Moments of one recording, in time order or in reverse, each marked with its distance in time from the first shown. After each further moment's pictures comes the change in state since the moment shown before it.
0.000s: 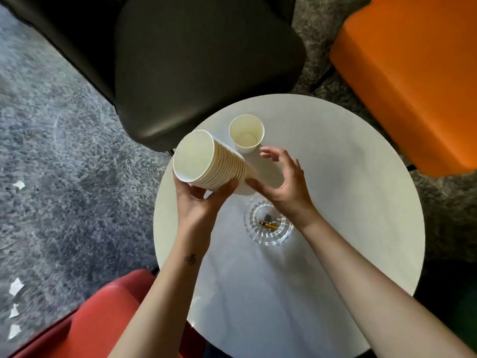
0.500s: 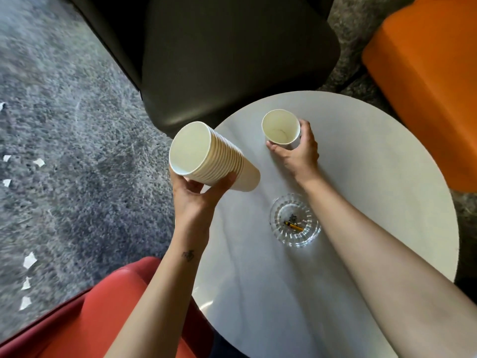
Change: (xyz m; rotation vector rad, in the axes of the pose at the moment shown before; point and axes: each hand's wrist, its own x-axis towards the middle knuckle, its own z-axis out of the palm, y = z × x) left_hand 0.014 0.004 -0.049 -0.032 0.133 0.043; right_hand 0.079 0.020 0.052 -0.082 0.137 0.219
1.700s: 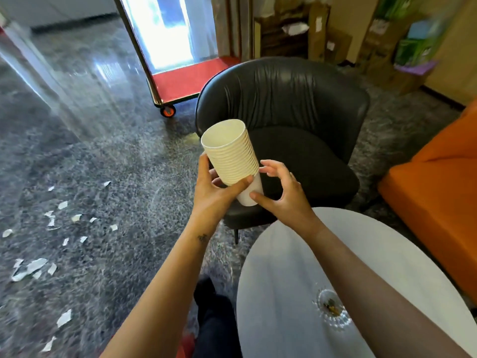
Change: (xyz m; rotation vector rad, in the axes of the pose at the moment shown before) left_hand -0.009 0.229 -0.073 0.166 -0.110 0.435; right_hand -0.132 -0.259 -0.048 0.111 -0.314 -0.688
